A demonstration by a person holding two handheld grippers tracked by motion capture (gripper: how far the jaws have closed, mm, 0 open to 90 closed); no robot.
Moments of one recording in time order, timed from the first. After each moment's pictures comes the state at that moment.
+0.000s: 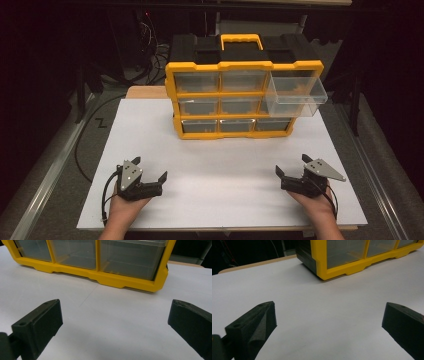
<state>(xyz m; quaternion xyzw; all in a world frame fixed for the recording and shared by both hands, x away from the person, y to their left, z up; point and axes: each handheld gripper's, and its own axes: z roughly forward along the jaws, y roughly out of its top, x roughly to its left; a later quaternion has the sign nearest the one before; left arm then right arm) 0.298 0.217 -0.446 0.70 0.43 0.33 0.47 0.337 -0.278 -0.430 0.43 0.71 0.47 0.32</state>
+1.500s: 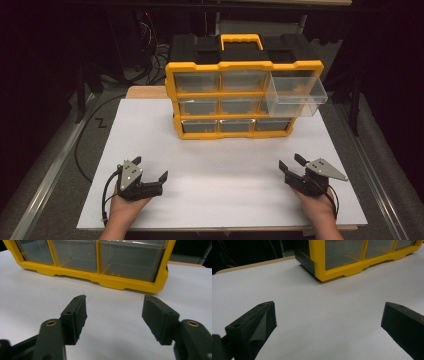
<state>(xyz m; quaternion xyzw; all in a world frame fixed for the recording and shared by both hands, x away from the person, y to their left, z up) 0.298 0.217 -0.445 0.70 0.43 0.33 0.47 0.336 -0.279 -0.426 0.43 0.70 0.47 0.31</state>
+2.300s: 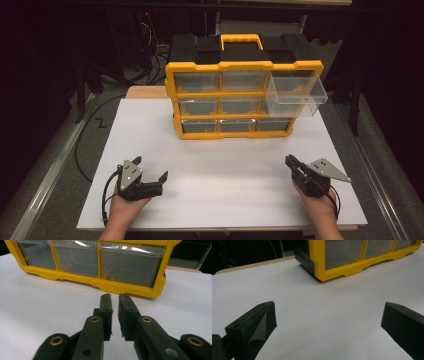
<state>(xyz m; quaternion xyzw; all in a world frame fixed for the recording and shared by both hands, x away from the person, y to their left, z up) 0.298 0.217 -0.446 0.70 0.43 0.33 0.47 0.330 -0.278 -0.417 0.43 0.70 0.48 0.32</state>
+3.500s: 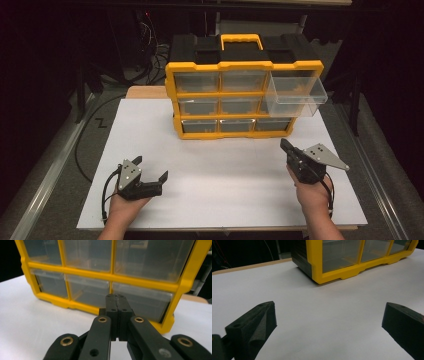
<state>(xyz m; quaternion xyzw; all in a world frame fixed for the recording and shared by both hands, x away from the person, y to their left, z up) 0.299 0.219 -0.446 0.69 0.43 0.32 0.49 0.342 -0.249 -0.370 0.40 0.68 0.52 0.34</state>
